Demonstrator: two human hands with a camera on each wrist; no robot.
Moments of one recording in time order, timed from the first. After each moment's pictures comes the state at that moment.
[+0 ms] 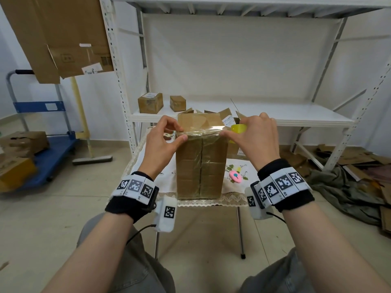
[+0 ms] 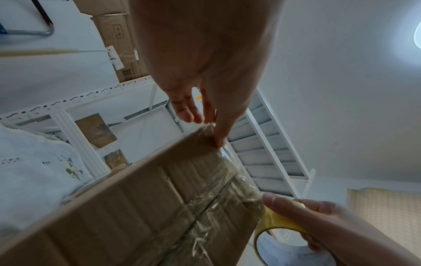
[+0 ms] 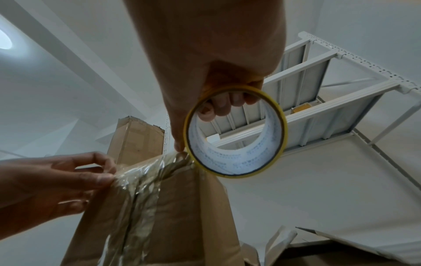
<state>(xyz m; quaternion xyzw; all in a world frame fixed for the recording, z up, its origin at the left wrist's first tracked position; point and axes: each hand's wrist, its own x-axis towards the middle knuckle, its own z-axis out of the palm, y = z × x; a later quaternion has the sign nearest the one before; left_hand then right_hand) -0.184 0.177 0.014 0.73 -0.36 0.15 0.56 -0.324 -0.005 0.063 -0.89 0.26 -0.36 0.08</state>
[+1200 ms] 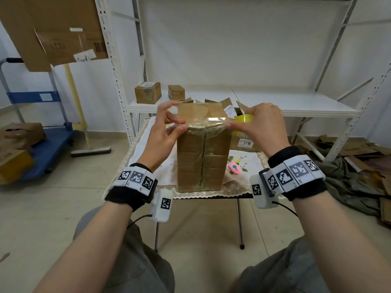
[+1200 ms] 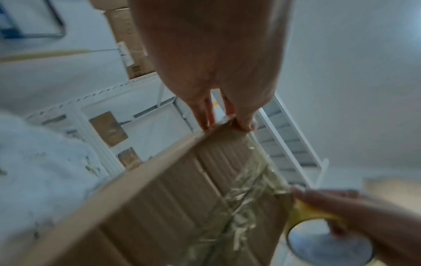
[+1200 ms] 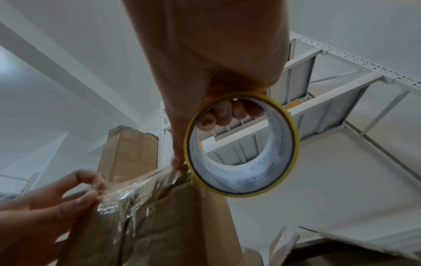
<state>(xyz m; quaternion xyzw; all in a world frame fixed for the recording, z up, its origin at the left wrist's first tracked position) -0.176 0.168 0.005 0.67 -0.43 0.09 0.60 -0.312 -0.036 0.059 -0.90 0.25 -0.33 0.16</state>
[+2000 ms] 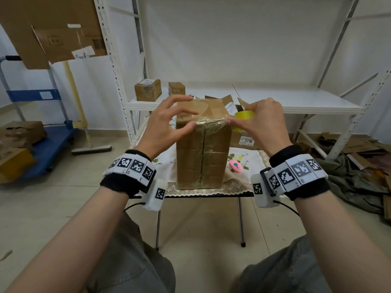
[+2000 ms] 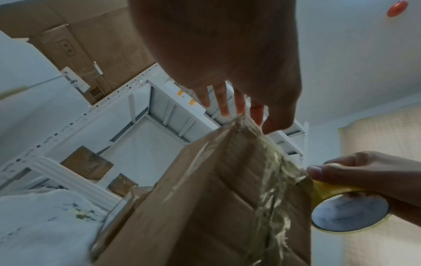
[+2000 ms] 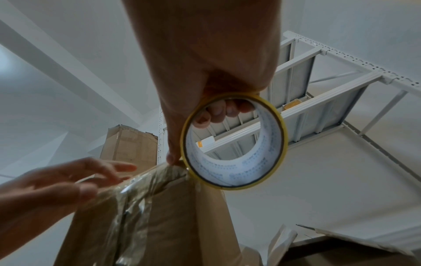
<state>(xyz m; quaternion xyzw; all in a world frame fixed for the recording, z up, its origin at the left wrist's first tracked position) -0.153 0.160 0.022 0.70 -0.52 0.24 0.41 -0.307 -0.041 0.055 -0.89 0.21 -0.36 0.17</state>
